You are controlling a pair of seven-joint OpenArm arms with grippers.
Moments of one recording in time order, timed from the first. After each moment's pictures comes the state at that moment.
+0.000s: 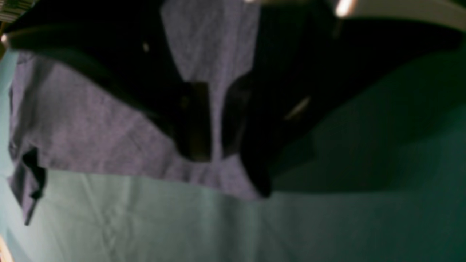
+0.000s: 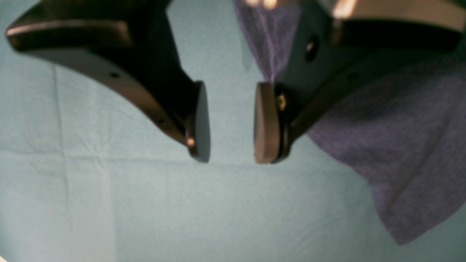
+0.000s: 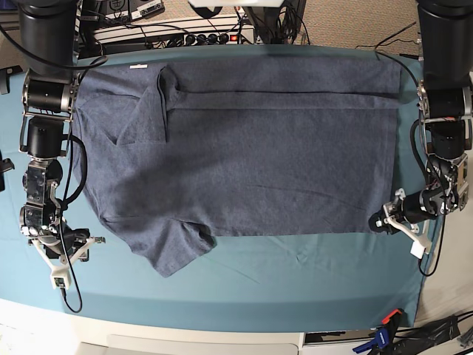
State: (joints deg) left arm -37.8 -25.0 1.0 24.8 -46.3 -29.5 42.6; right arm 38.6 28.9 -2.0 50.3 9.9 18.1 -36.5
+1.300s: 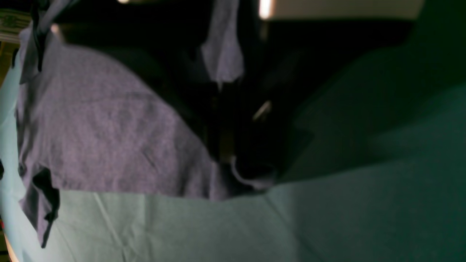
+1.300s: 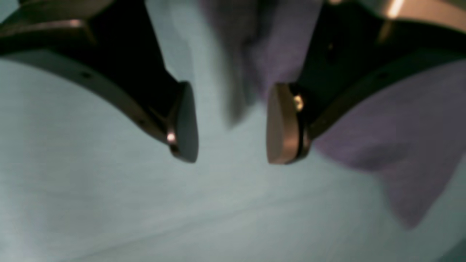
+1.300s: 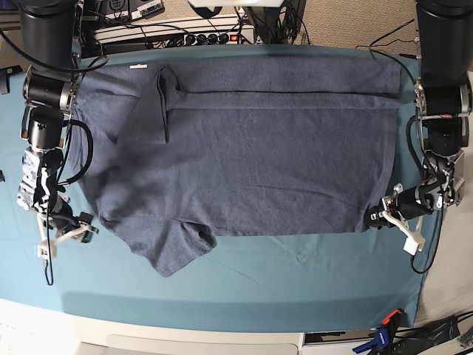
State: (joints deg) left arm -37.0 -24.2 1.1 24.4 -48.3 -36.7 41.9; right arm 36.8 28.8 5.6 37.3 24.6 18.8 -32.3
